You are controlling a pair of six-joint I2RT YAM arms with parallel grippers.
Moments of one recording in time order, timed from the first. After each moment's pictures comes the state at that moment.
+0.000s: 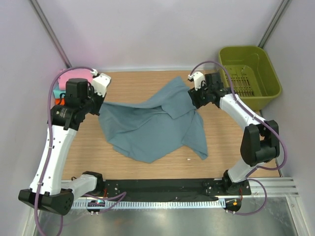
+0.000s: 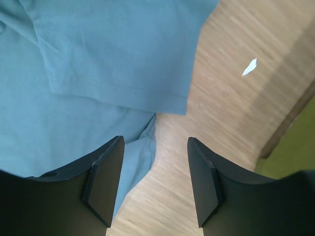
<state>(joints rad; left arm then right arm) -0.19 1.10 1.40 -0.94 0.01 0.36 0.25 1.63 1.28 -0.43 -0.15 -0.39</state>
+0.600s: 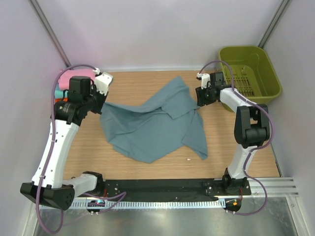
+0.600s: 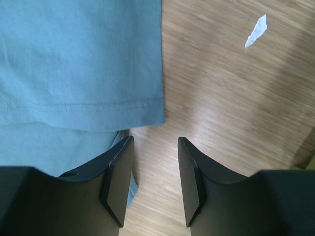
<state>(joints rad) -0.19 1.15 1.42 -0.95 0.03 0.34 0.10 1.87 1.35 -0.42 -0.24 -0.24</state>
